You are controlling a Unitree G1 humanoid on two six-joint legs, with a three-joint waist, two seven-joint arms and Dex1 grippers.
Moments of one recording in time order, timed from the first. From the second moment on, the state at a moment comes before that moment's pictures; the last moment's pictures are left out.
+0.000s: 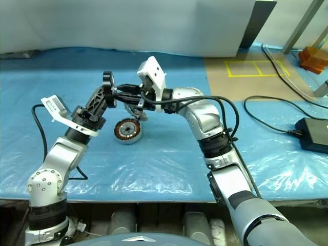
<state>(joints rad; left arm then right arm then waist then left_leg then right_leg) -0.16 0.24 0.24 -0.41 -1.47 0.51 -0.13 -0.89 -0.14 0.20 0.08 0.36 0.54 0.89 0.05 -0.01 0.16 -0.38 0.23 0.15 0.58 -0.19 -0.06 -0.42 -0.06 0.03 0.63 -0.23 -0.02</state>
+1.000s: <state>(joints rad) -0.12 0.36 0.41 -0.37 -1.47 0.52 -0.11 -0.82 -0.15 0.36 0.22 0.27 0.59 0.93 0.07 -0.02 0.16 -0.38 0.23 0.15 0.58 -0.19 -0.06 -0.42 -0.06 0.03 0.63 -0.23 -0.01</state>
